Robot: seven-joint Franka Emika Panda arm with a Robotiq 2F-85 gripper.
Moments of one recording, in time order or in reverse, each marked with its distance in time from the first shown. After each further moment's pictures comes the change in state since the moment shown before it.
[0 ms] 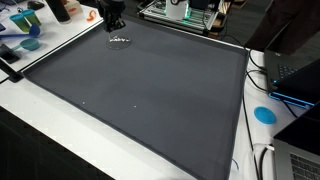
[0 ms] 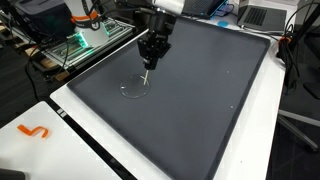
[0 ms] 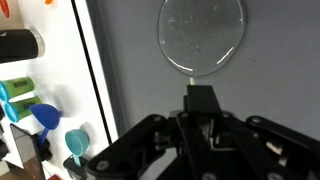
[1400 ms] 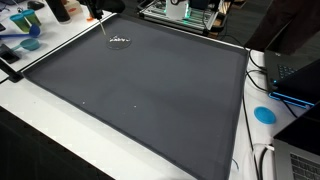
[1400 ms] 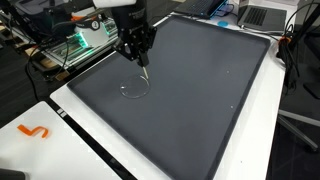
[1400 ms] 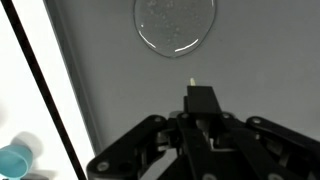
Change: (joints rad) arm -0.164 -0.138 -0.089 -0.037 0.707 0.143 -0.801
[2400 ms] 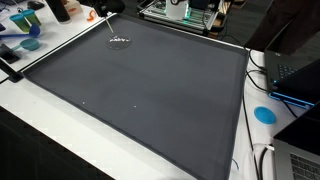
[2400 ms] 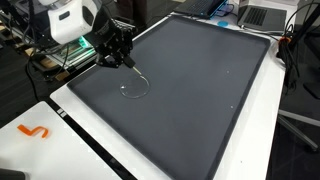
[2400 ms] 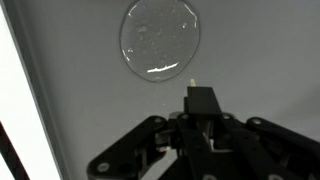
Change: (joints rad) arm -0.089 -0.015 -0.086 -0.067 0.434 -0.096 -0.588
